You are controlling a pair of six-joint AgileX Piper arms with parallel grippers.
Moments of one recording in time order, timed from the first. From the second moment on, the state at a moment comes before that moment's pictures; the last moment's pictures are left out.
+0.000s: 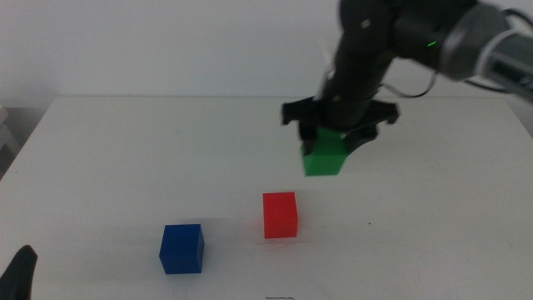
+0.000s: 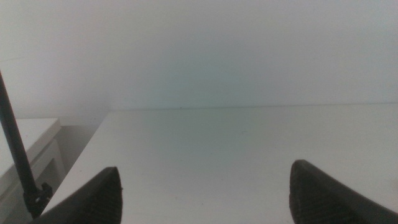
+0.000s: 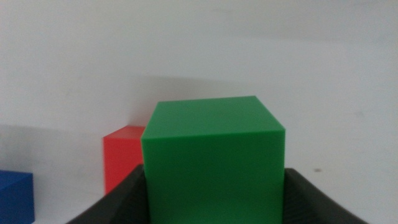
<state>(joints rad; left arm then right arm) -0.02 -0.01 0.03 -0.04 0.09 0.03 0.58 1.98 -1.85 -0.05 1.23 0.52</state>
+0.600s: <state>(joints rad) -0.02 -0.01 0.03 -0.04 0.09 0.03 0.72 2.09 -1.91 -0.04 1.23 0.64</state>
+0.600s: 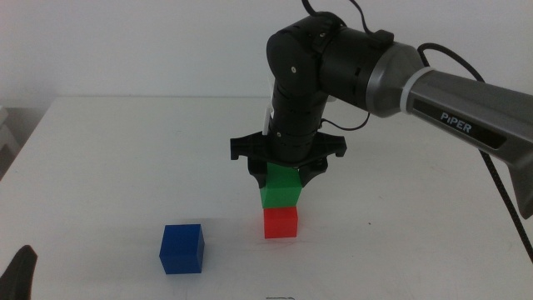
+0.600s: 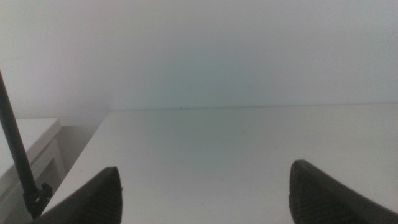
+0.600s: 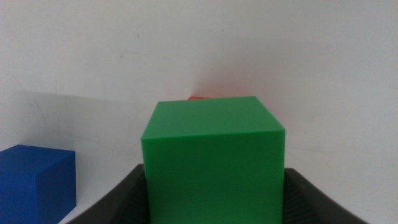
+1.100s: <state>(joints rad) -0.02 -0.01 0.03 -0.04 0.09 0.03 0.73 2.10 -1.91 -0.06 1.23 0.71</state>
